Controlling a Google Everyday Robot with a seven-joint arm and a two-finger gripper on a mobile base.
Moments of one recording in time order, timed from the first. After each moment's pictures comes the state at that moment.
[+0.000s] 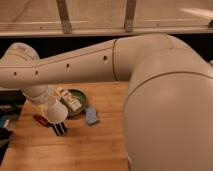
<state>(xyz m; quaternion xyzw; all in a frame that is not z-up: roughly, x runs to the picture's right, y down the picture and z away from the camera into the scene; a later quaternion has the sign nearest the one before) -0.238 0.067 0.612 -0.25 0.06 0.23 0.94</state>
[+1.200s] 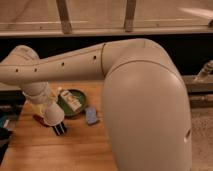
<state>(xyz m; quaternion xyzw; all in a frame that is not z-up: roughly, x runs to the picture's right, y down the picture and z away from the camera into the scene) -0.256 0.077 0.641 -0.28 0.07 0.21 0.93</state>
